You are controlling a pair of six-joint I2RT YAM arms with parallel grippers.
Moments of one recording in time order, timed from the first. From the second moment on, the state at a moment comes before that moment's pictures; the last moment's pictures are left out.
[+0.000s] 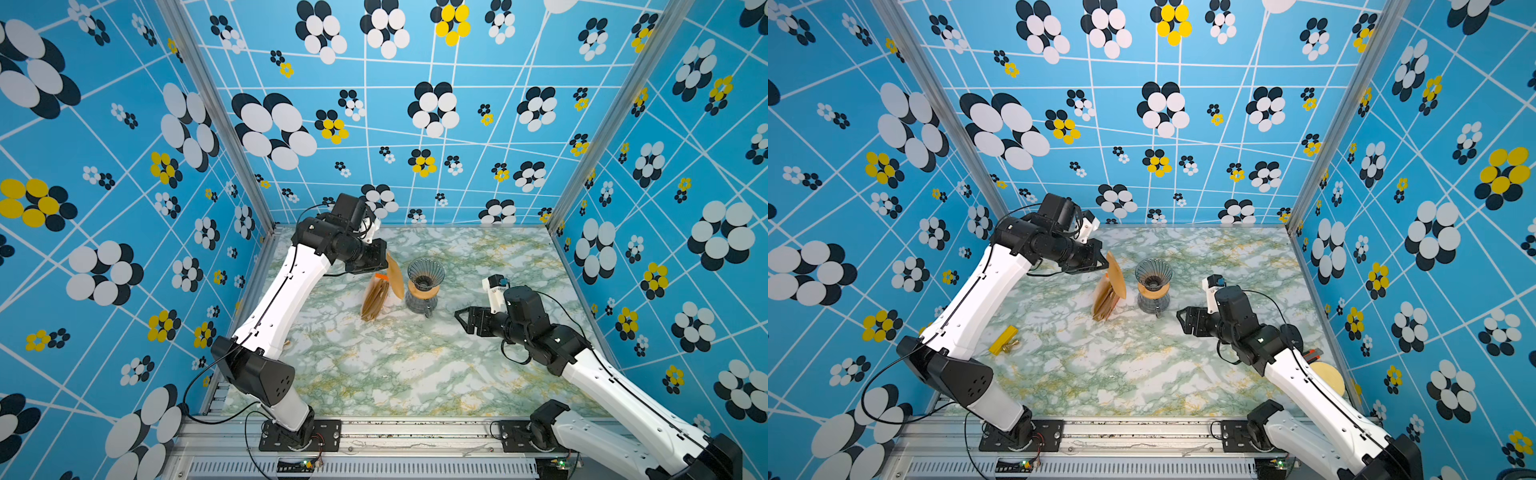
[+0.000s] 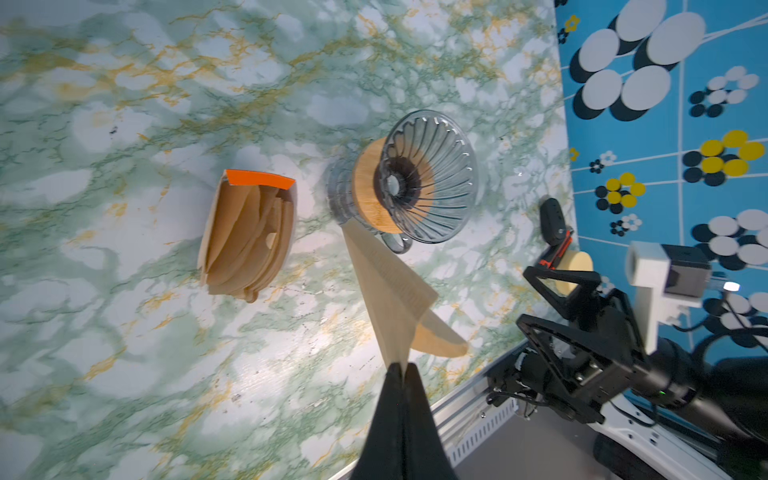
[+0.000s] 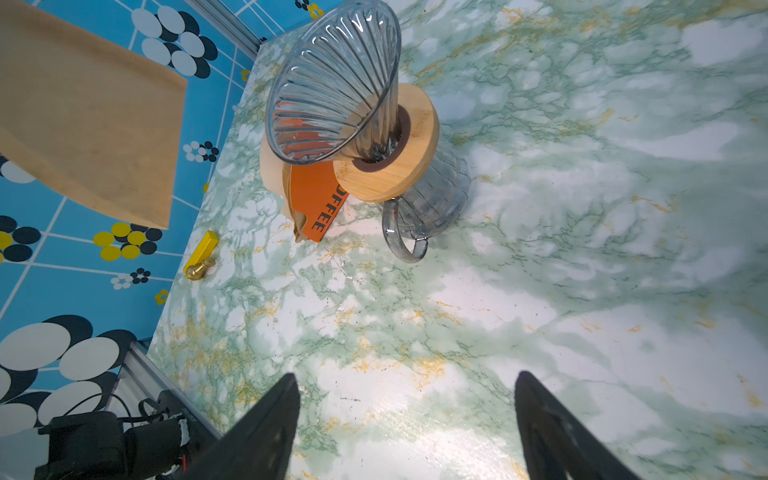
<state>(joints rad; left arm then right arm) -0.42 1.63 1.90 -1.21 0.45 -0.46 0.53 0.92 0.73 -0.48 -0.12 0.51</state>
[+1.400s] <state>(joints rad) -0.40 1.98 2.00 -1.00 0.74 -0.67 0.53 0.70 0.68 -0.64 -0.03 0.51</state>
